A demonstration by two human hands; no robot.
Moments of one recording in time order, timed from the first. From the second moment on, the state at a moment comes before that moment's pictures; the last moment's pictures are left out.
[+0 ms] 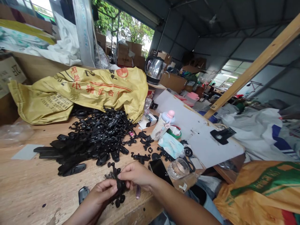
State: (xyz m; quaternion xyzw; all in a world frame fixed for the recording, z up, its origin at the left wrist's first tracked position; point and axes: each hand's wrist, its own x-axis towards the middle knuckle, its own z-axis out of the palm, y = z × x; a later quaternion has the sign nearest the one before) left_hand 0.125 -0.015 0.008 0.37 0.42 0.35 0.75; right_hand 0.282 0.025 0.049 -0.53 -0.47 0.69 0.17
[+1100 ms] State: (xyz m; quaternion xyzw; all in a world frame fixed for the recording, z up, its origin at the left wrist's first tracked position) left_hand 0.096 -0.022 0.017 0.06 0.38 0.37 0.84; right_hand 0.283 0.007 0.033 -0.52 -0.32 0.73 0.31
